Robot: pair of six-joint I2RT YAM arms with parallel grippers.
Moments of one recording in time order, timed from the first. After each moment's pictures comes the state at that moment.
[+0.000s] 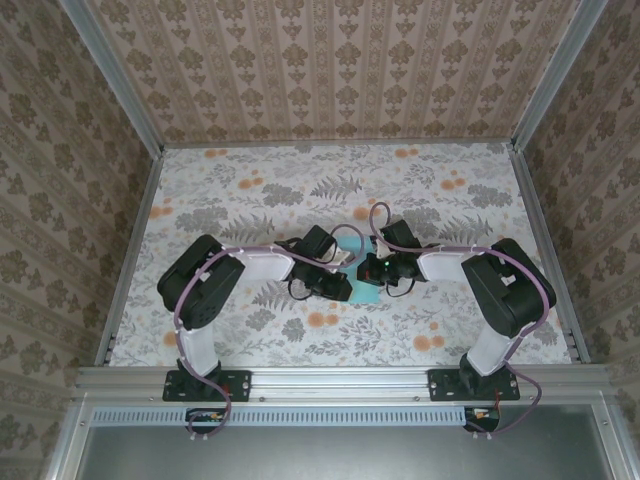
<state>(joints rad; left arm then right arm) -0.82 1.85 0.94 -0.21 0.61 -0.38 0.46 1.71 0.75 -0.06 -0.47 0.67</state>
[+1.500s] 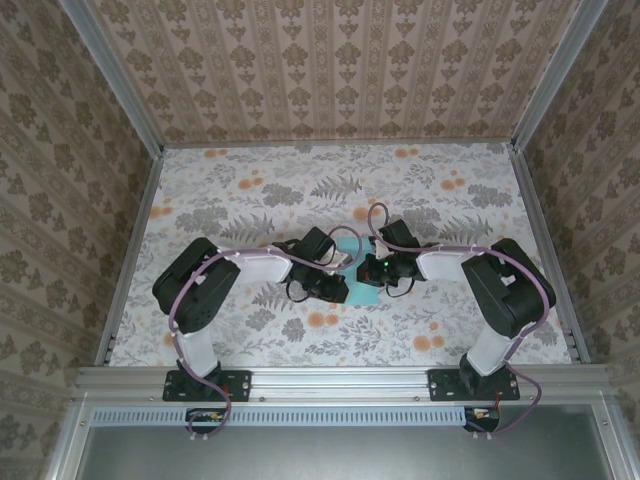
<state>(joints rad) -0.83 1.82 0.95 -0.27 0.56 -0.38 0.46 1.71 0.76 -0.09 -0.47 0.66</state>
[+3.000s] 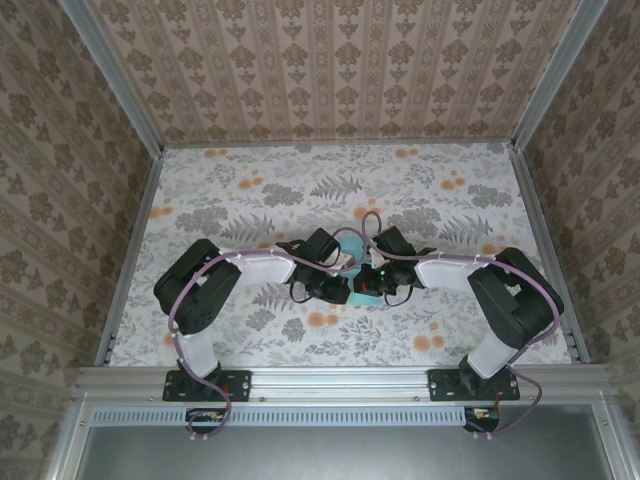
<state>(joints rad) -0.86 1.82 0.97 -0.31 0.50 -0.37 0.54 1.63 0.73 -0.16 -0.46 0.66</state>
